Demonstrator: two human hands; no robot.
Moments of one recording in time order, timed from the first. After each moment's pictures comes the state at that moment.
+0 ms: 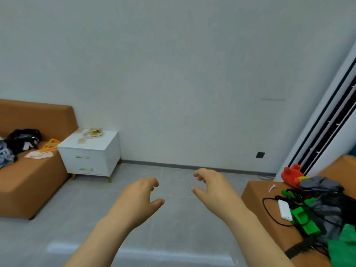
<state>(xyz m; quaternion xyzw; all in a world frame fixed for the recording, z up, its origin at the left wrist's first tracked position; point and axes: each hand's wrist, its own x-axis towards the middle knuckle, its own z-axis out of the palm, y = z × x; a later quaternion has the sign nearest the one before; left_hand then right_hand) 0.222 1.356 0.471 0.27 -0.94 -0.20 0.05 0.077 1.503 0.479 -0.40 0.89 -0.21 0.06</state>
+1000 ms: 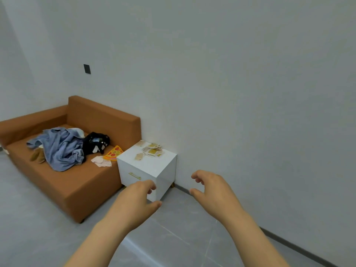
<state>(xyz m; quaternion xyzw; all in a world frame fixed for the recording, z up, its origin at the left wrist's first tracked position) 0.044 0.952 0.457 0.49 -0.84 -0.19 0.10 -0.151 1.023 0.473 -0.60 0.76 -0.22 0.12</state>
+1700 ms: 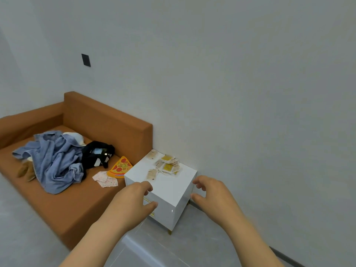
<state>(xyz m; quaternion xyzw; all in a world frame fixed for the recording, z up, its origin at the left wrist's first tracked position) 0.081 0.586 0.419 0.50 -0.84 -0.20 0.07 -0.128 0.666 0.434 -0.57 0.78 -0.21 0.18</state>
